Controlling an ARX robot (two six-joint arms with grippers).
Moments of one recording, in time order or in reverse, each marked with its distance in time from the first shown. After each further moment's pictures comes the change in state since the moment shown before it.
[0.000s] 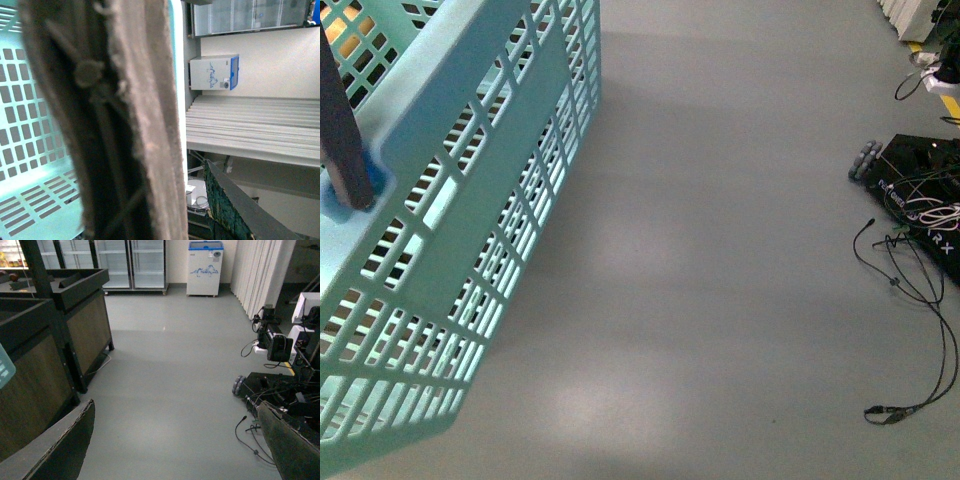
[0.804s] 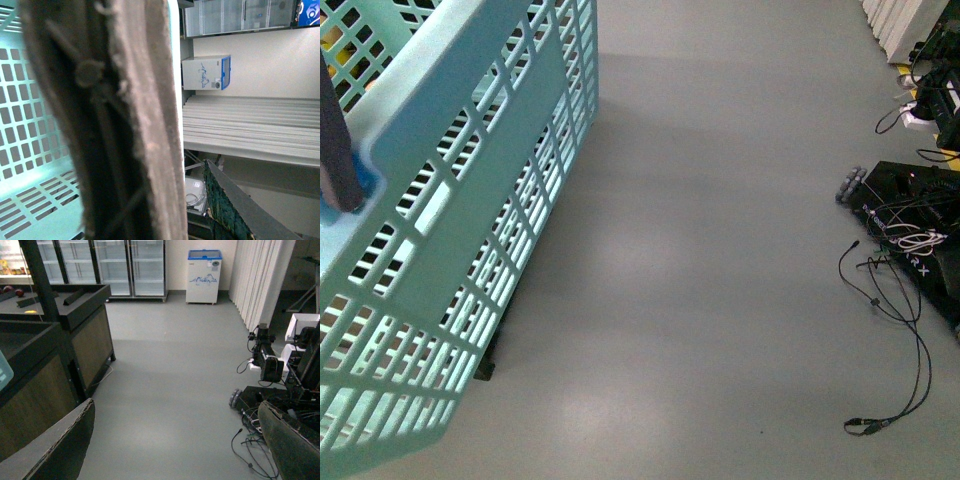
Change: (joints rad) left arm 0.000 0.000 0.002 0.000 -0.001 0.000; right arm 0.000 0.000 0.000 0.000 0.000 0.000
